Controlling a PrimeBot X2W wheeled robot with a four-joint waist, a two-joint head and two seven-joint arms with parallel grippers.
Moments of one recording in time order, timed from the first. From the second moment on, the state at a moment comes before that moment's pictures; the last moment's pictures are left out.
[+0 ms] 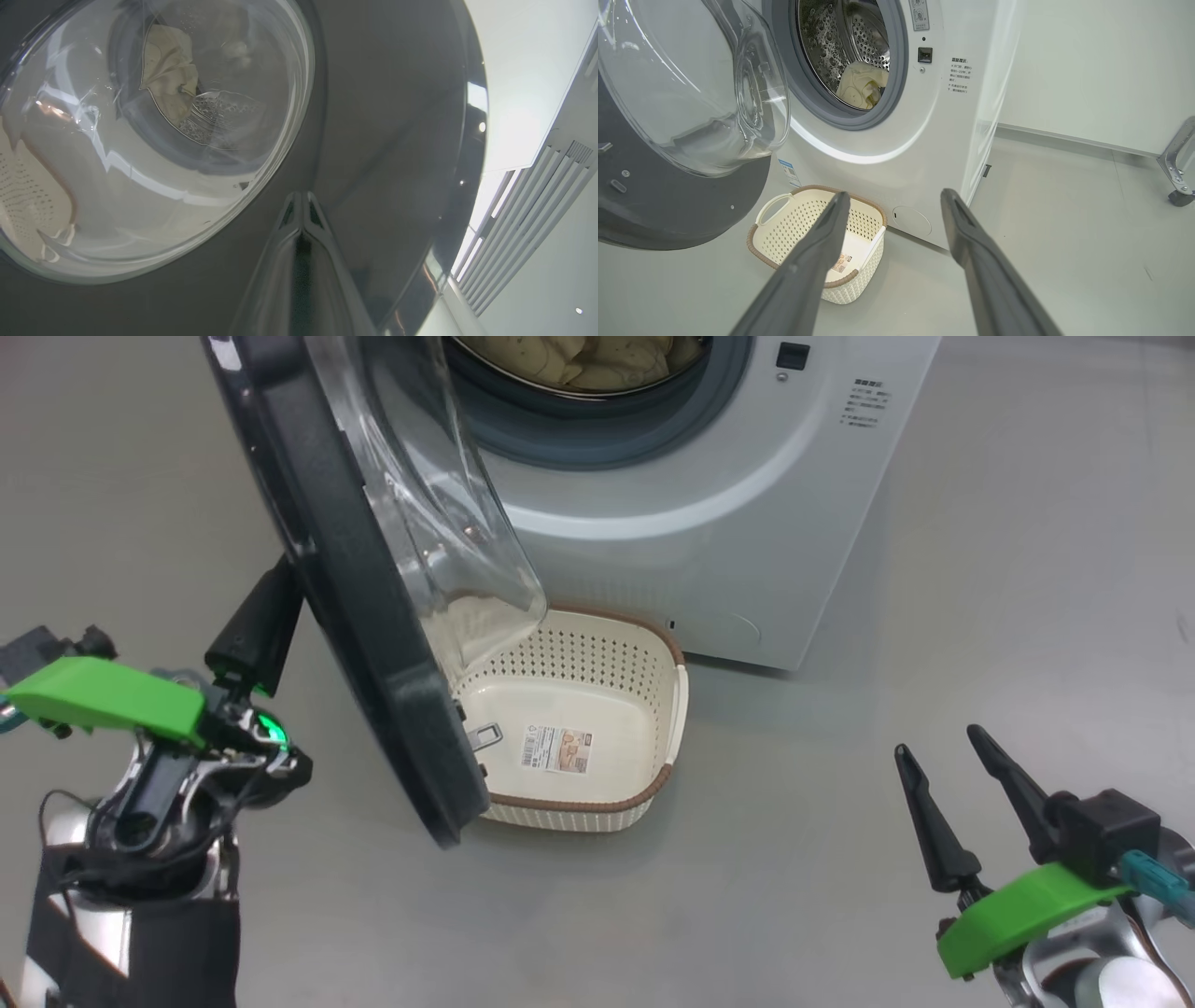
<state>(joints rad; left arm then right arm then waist) -0.43 0.05 0.08 0.06 -1.53 -0.13 0.42 0.07 -0.05 -0.02 -0.07 0.07 0.13 -0.04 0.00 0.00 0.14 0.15</state>
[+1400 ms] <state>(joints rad) -0.71 0.12 -0.13 0.39 -1.50 -0.13 0.09 -0.04 -0.04 0.07 0.01 0.12 0.13 -0.10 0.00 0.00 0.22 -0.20</state>
